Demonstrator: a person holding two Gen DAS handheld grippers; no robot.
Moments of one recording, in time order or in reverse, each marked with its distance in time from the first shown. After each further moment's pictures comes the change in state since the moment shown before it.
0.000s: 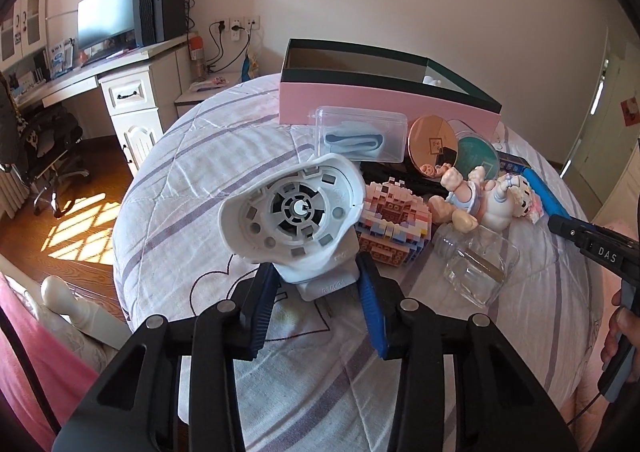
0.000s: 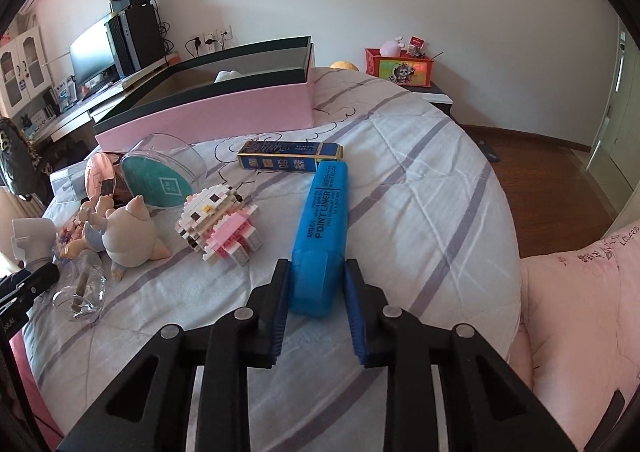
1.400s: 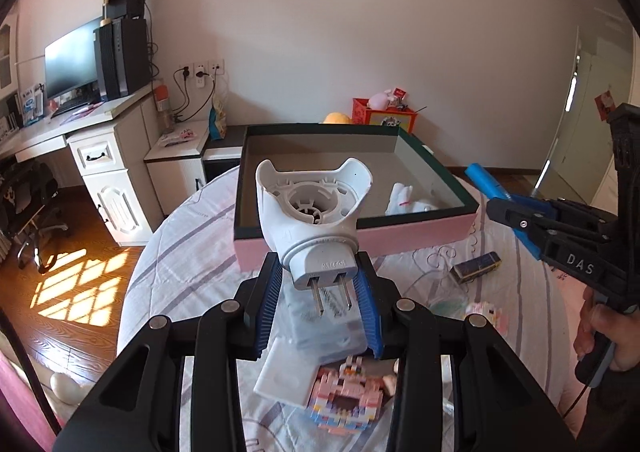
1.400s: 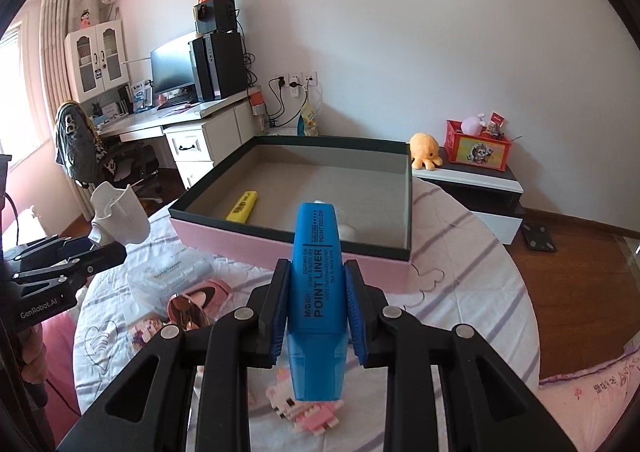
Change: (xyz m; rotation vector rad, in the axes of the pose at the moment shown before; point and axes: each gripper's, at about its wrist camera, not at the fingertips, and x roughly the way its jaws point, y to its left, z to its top) left arm 0.006 -0.025 0.136 0.096 -0.093 -0.095; right arm -0.001 0.055 0.123 -0.211 -0.161 0.220
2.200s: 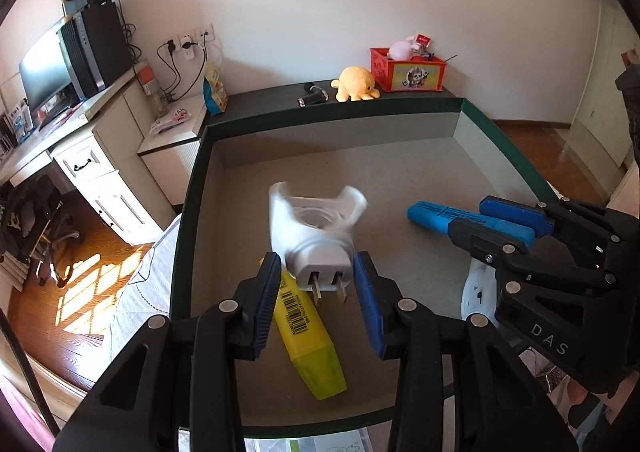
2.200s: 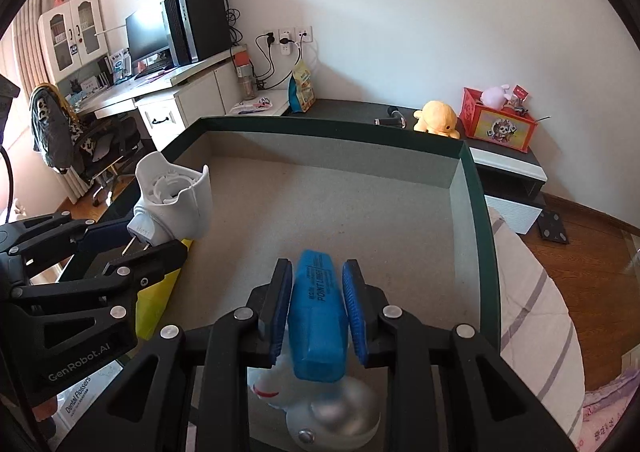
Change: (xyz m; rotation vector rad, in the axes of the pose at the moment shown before) left arm 0.167 -0.011 0.074 0.076 0.186 0.102; right arm 0.156 -0.021 0.045 0.024 0.174 -0.018
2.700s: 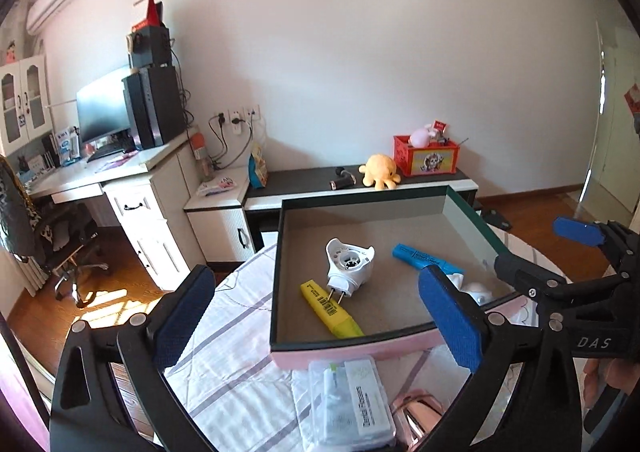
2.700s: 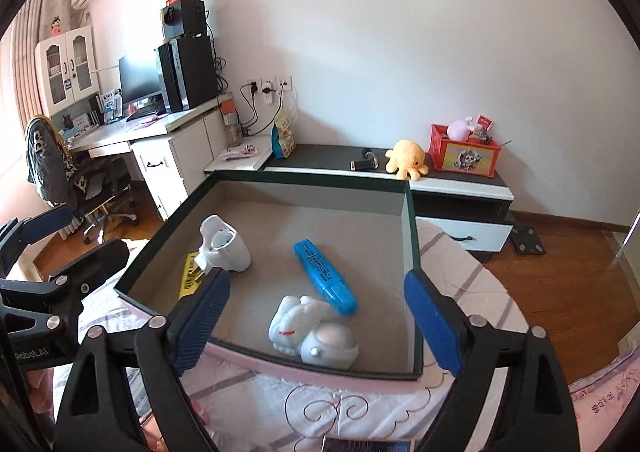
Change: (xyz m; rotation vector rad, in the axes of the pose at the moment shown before) left arm -0.151 0.017 -0.049 -0.068 -0.338 0.103; right arm -0.124 0.024 -0.022 0.020 -0.214 -0.091
